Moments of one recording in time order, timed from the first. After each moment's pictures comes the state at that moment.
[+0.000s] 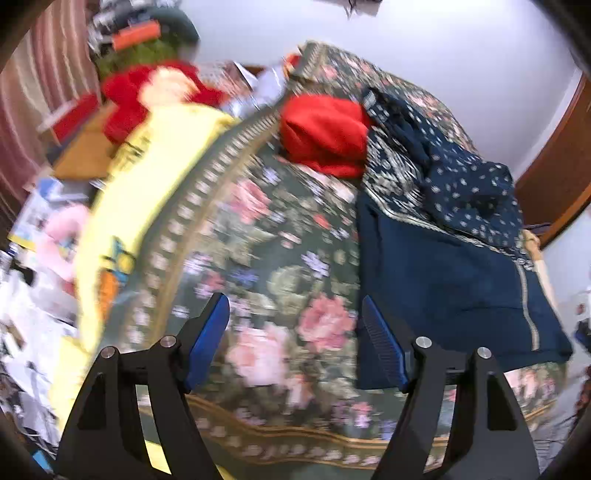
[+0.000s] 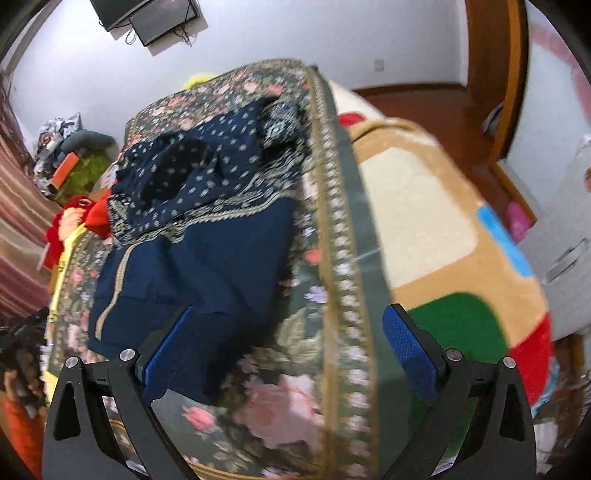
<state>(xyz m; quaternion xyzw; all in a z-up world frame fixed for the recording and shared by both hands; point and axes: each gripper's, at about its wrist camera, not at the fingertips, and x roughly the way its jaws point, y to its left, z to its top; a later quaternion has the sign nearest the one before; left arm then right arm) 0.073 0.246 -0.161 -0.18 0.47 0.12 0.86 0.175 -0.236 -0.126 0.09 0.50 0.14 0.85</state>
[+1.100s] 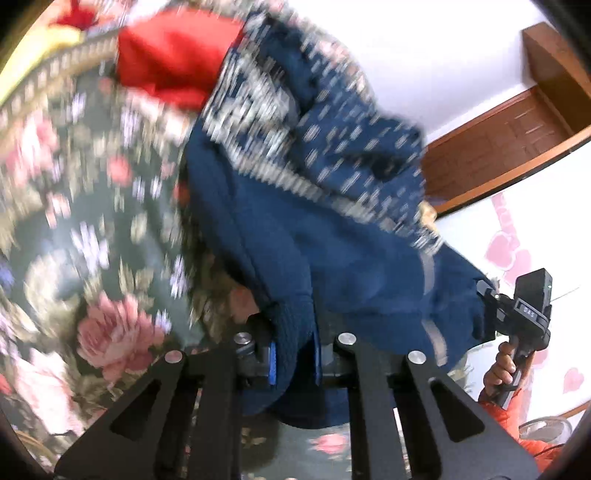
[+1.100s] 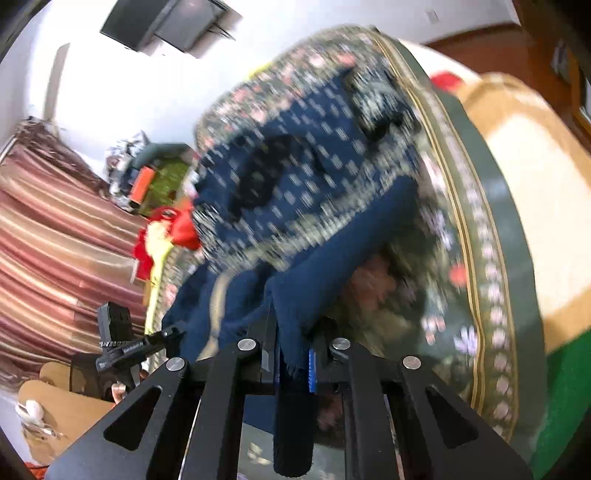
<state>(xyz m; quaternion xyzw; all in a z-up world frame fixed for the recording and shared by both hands) 0.158 0.190 -0.194 -0.31 0.48 -0.11 0.82 0.227 -0.194 -0.126 0.23 0.51 0.29 0.77</state>
